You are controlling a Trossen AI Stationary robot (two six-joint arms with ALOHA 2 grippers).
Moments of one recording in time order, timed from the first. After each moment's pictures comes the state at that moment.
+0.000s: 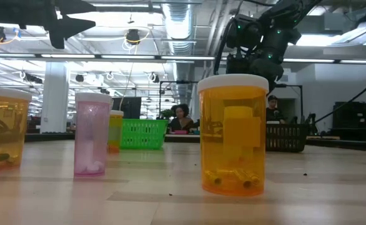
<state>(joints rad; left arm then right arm) 0.00 0.22 0.25 0.19 -0.46 -0.14 -0.27 1.54 0.97 -0.53 -0.11 -0.08</state>
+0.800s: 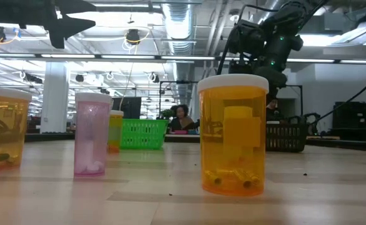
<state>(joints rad) 0.00 0.22 0.25 0.20 -0.46 -0.14 -0.28 1.54 0.91 -0.46 -0.11 -0.10</state>
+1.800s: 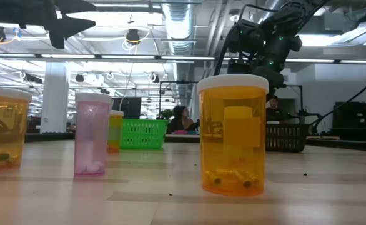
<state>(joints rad) 0.00 0.22 0.25 0.20 -0.46 -0.15 -0.29 1.54 0.91 -0.44 -0.11 -0.12</state>
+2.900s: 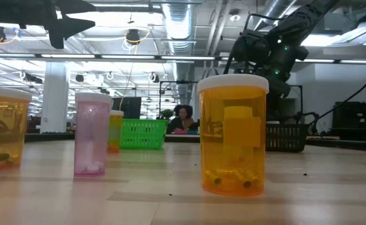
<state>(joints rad) 0.00 0.22 0.25 0.20 -0.48 -0.15 -0.33 1.54 0.82 -0.36 -0.14 -0.12</state>
